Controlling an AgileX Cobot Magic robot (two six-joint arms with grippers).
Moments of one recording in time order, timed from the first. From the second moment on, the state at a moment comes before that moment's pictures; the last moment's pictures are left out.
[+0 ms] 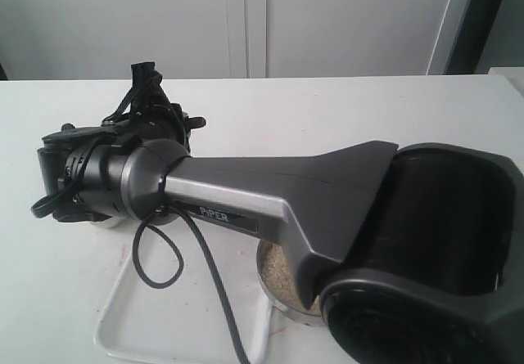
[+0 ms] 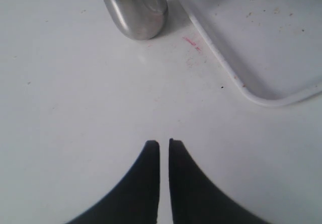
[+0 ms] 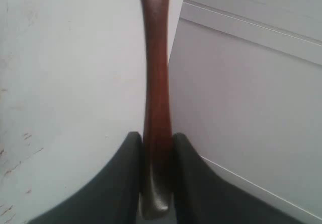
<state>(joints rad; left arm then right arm) -0.16 0.00 -0.02 0.01 0.39 0.24 0.93 2.35 -1.96 -1.20 1.12 -0.07</state>
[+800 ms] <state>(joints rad) -0.16 0.00 -0.02 0.01 0.39 0.24 0.98 2.35 -1.96 -1.21 1.21 -0.01</state>
